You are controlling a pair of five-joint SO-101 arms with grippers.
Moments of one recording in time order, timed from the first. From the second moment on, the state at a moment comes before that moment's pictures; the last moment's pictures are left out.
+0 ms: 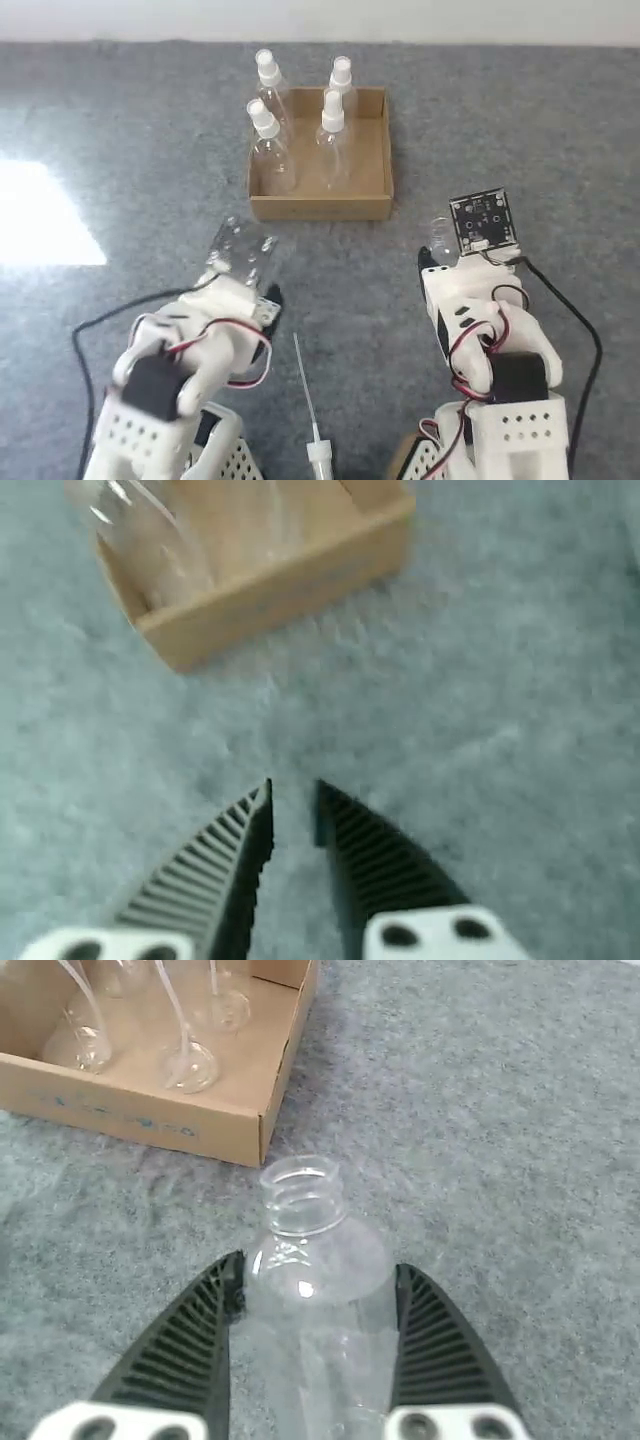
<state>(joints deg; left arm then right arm) 16.9 -74.9 63.0 77.6 0.7 -8.4 -75.0 63.7 58.8 7.4</state>
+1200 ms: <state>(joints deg) 28.7 -23.5 59.7 68.4 8.0 -8.3 -75.0 63.7 58.8 7.4</state>
